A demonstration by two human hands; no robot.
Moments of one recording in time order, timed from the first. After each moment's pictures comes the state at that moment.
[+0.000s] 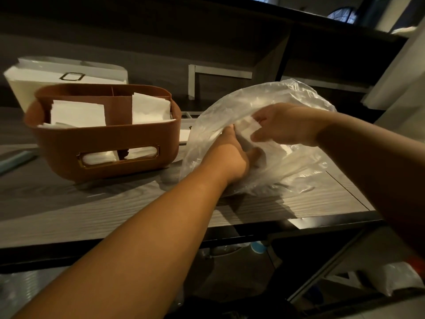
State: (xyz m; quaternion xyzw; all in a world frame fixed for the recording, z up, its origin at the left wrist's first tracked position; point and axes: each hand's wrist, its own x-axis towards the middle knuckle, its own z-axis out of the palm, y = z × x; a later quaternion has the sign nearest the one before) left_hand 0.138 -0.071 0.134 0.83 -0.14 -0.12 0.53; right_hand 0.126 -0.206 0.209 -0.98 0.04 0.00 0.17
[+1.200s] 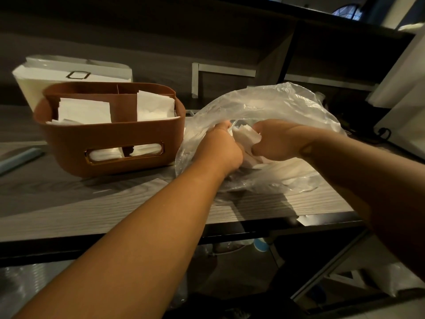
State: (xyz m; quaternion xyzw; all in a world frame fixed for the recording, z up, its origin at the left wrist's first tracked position) left_hand 0.147 -0.056 0.128 0.86 -0.12 -0.01 0.50; right_hand 0.125 -0.186 0.184 -1.00 0.03 0.03 0.02
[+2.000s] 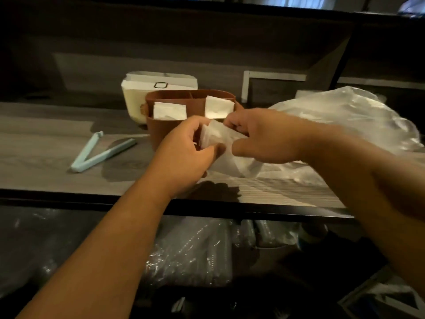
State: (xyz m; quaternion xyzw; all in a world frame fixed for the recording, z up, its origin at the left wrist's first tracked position) left_hand 0.051 0.110 0.150 0.80 -0.16 0.08 0.57; right_hand 0.063 -0.060 0.214 -0.96 -0.21 0.05 0.20
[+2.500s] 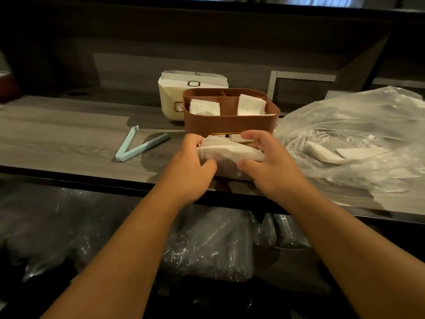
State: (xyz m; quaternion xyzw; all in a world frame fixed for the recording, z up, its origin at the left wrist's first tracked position) left_hand 0.041 0.164 0.115 0.87 -0.03 0.07 0.49; right_hand 0.049 -0.016 0.122 -0.85 -0.08 -0.07 0.52
